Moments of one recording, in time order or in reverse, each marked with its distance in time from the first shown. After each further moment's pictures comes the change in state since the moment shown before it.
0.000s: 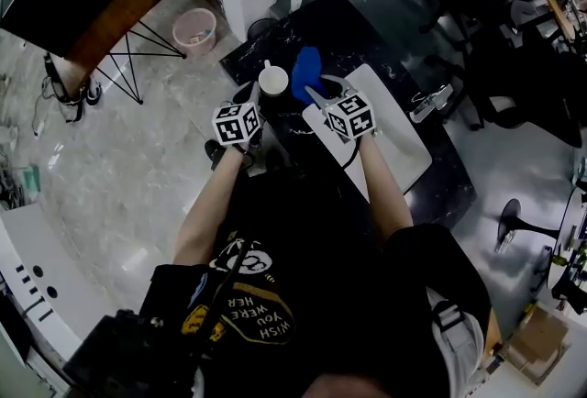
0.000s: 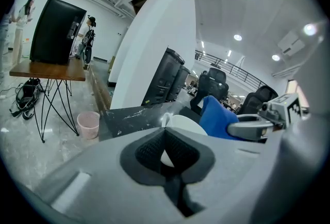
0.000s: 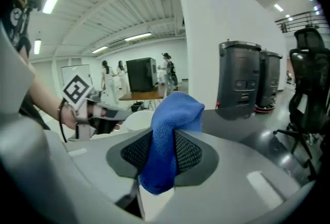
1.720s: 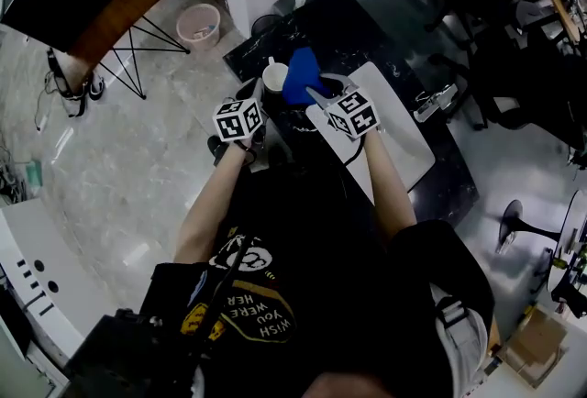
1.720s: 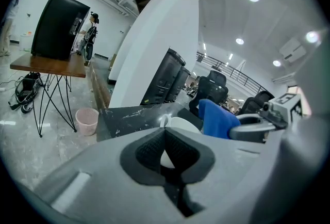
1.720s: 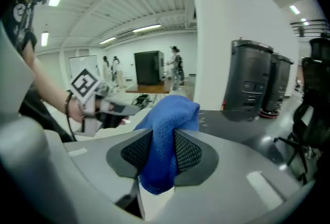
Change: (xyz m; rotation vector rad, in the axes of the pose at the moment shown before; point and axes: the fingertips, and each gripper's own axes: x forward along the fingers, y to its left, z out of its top) left arm -0.004 -0.003 0.004 -0.046 -0.001 -0.017; right arm -0.003 0.017 0.005 -0.086 0.079 0.053
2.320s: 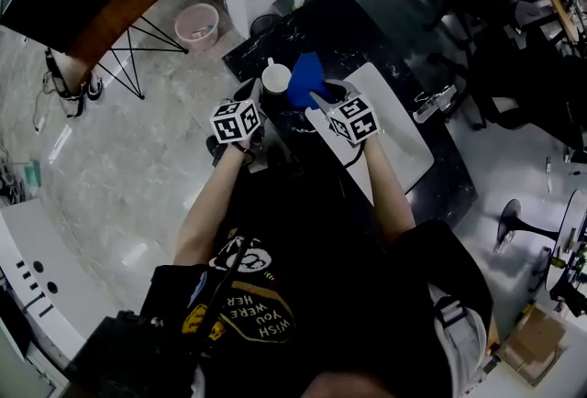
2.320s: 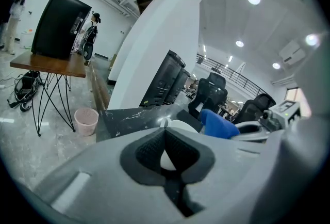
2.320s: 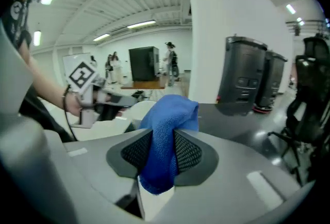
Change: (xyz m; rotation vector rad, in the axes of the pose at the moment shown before) left arm -0.003 0.000 0.006 -0.013 -0.015 -0.013; right arm -0.007 -0.006 -0.017 0.027 0.049 -0.060
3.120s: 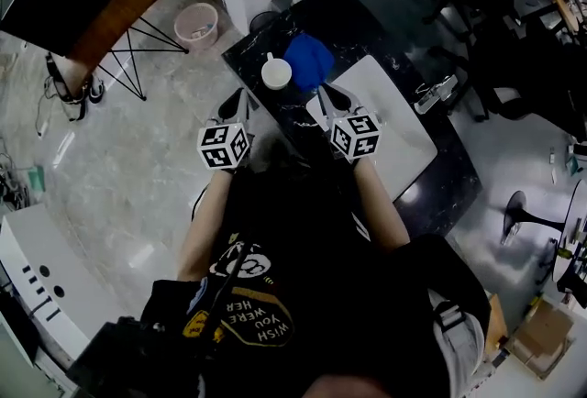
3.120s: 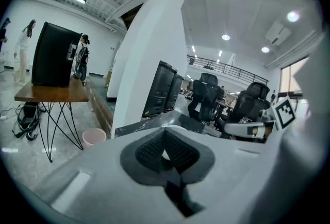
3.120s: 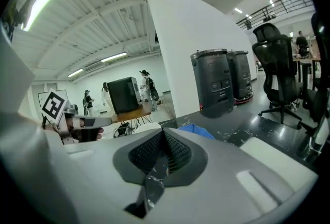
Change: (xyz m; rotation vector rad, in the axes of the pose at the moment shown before) left arm -0.079 -0.008 0.019 0.187 -0.078 0.022; right arm -0.041 0.013 0.020 0.329 -0.326 -0.164
